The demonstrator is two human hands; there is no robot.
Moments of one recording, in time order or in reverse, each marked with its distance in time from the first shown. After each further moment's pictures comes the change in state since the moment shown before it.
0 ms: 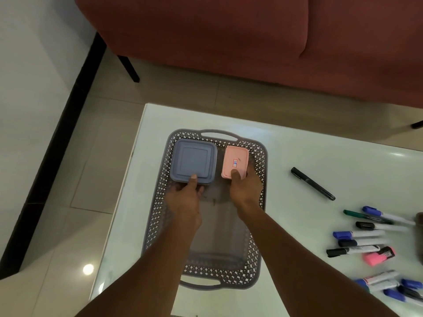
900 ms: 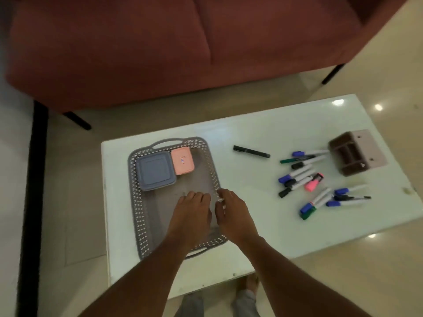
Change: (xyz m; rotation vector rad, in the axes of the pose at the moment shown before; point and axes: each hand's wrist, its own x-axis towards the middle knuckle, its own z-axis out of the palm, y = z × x) left_hand -0.106 -0.007 -0.038 1.901 -0.901 1.465; right_hand -0.140 0.036 -0.112 -0.289 -0.083 -0.196
